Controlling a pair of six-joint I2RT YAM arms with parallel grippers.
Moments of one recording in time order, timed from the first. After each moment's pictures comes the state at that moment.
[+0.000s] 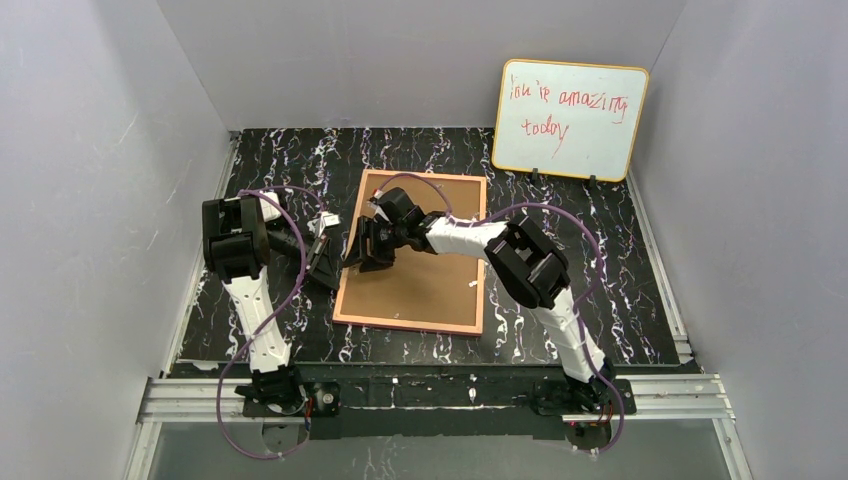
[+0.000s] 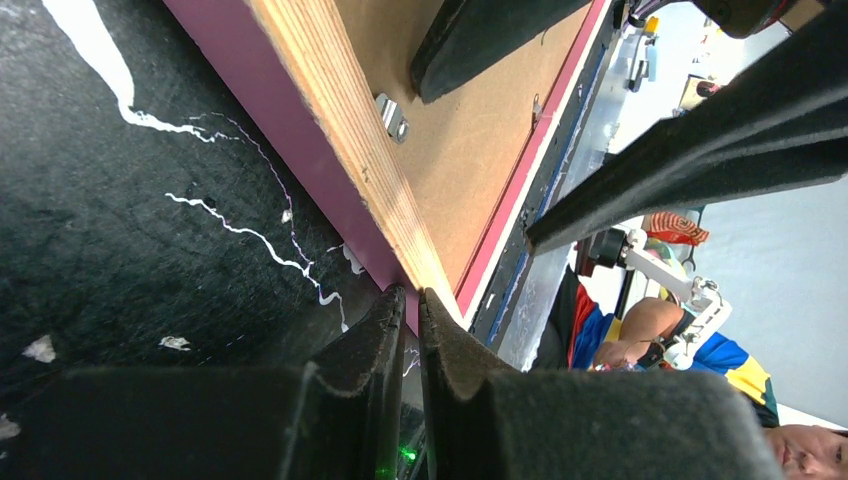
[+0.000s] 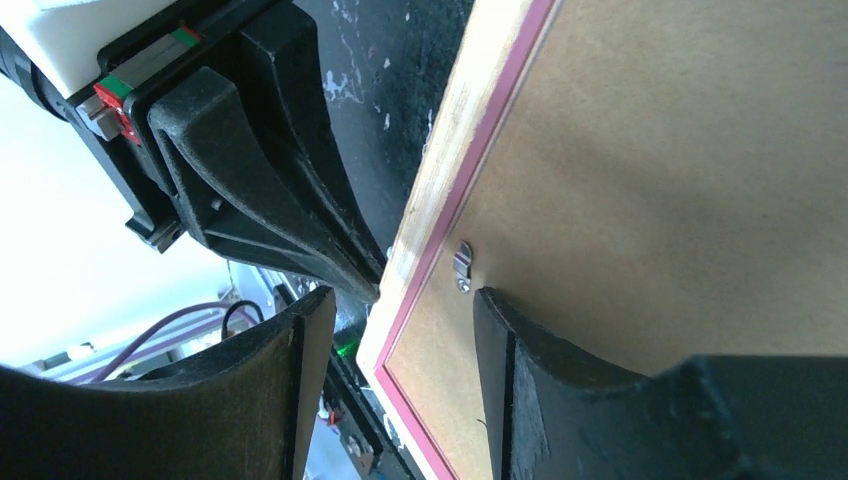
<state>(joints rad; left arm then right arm) 0.15 2.22 1.37 -1.40 0.90 0.95 0.89 2.26 1.62 -0.06 -0.51 0.91</state>
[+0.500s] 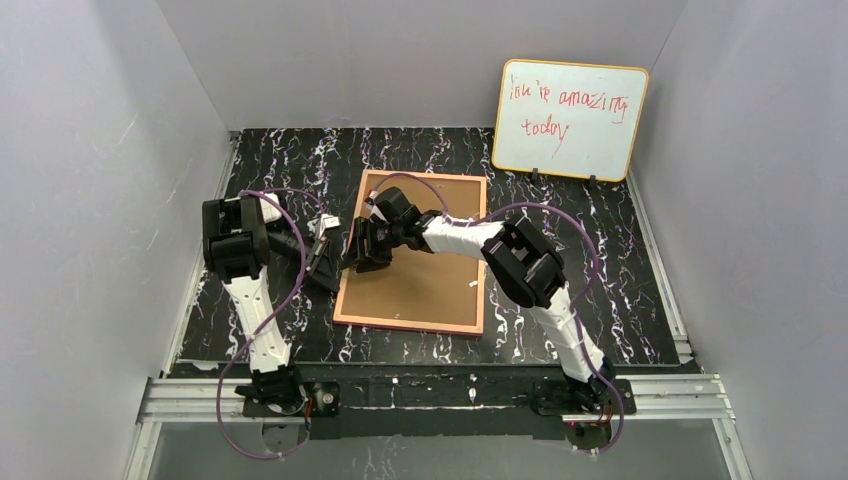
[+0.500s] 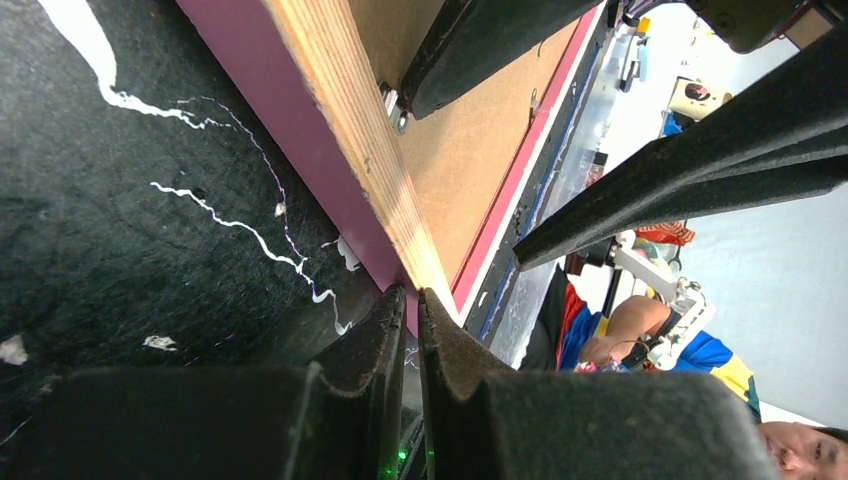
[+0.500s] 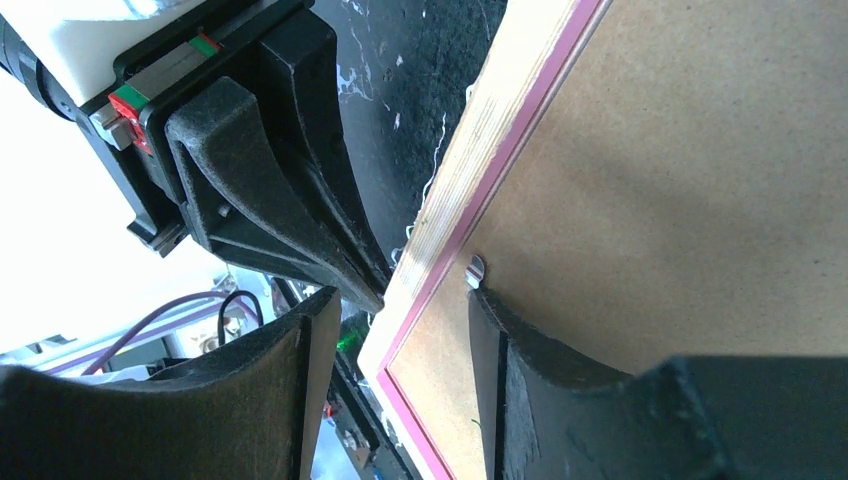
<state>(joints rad) 0.15 2.22 1.35 -1.40 0.90 0.94 0.89 2.31 1.67 -0.08 -0.55 0.90</state>
